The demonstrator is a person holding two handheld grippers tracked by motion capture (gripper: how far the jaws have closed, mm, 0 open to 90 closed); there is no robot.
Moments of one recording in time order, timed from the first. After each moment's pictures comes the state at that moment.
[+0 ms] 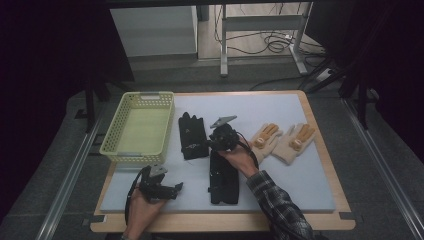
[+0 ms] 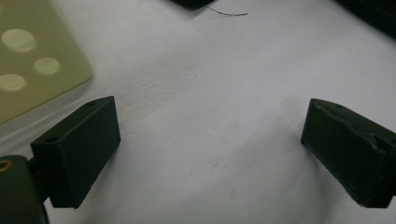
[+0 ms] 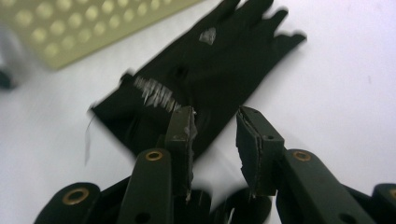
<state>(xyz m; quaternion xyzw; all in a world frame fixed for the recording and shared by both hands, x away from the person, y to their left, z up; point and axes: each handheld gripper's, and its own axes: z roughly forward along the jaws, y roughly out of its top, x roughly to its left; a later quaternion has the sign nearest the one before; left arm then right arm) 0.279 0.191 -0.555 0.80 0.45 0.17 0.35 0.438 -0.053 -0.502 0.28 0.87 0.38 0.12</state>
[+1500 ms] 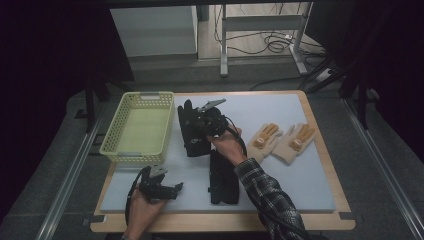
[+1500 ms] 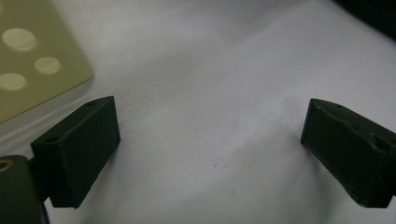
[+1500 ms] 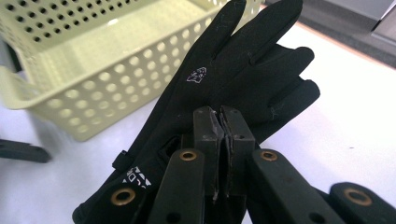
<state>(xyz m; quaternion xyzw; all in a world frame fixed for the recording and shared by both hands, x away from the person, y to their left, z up) 0.278 0.191 -0.555 0.80 0.45 0.17 0.35 0.443 -0.019 -0.446 0.29 0.86 0.40 0.13</state>
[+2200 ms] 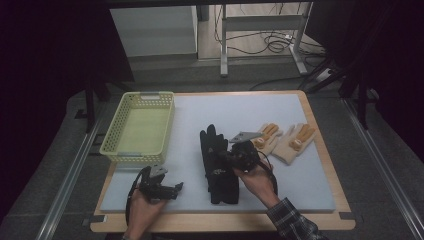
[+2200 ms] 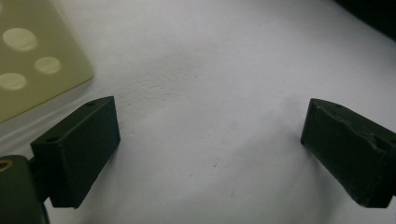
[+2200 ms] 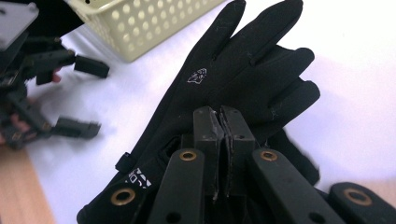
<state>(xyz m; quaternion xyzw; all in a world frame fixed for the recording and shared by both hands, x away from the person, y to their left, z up) 0.278 0.190 -0.555 0.80 0.46 0.17 0.35 0.343 -0.109 -0.460 0.34 0.84 0.41 0.10</state>
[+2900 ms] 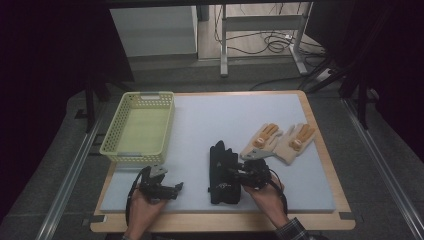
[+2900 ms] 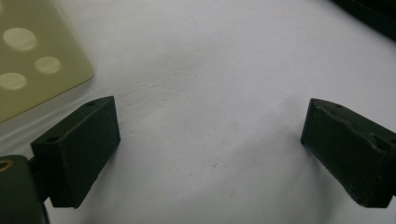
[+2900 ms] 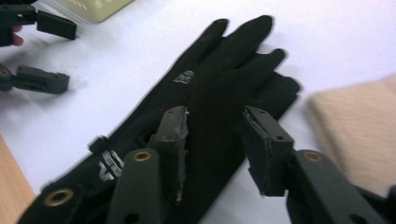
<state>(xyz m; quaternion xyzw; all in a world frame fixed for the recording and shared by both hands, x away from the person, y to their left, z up) 0.278 0.190 -0.555 0.80 0.45 0.17 0.35 0.315 -0.143 -0.495 0.38 0.83 0.40 0.12</state>
